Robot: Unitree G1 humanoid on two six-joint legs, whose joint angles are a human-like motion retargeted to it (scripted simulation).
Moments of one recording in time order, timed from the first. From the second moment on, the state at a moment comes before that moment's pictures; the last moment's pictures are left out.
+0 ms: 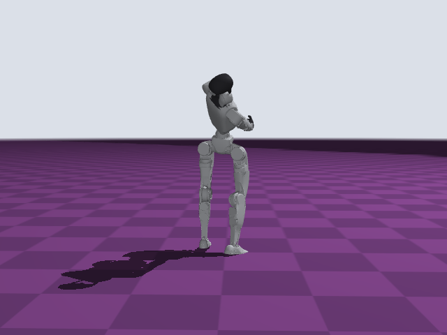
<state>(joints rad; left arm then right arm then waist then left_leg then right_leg) -3.09 -0.60 -1.40 -0.93 0.20 -0.12 -0.16 -0.43 0.17 0.99 1.53 0.31 -0.25 0.05 -0.55 0.47 -0.47 0.48 -0.13 0.19 -0.06 -0.04 -0.02 0.49 -0.26 -0.46 0.16 -0.12 0.14</state>
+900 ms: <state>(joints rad) -3.09 -0.60 -1.40 -0.18 0.35 0.02 0.21 -0.19 -0.48 1.10 1.69 -0.34 -0.23 -0.01 -0.90 0.46 -0.07 0.32 -0.04 0.26 -0.05 -0.01 -0.03 0.32 -0.16 -0.39 0.09 -0.02 0.11</state>
